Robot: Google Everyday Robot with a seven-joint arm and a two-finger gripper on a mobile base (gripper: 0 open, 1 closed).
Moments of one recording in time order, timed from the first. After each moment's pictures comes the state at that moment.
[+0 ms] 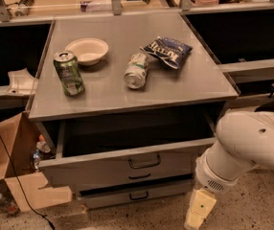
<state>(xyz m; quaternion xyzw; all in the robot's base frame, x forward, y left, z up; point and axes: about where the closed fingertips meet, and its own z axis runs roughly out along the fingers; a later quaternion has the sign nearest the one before) 0.361 -0.167 0.667 -0.53 0.84 0.10 0.06</state>
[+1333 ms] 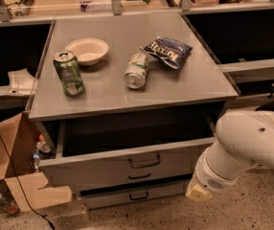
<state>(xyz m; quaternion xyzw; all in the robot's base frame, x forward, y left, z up) 0.364 -0.166 0.668 -0.53 0.84 0.10 0.06</state>
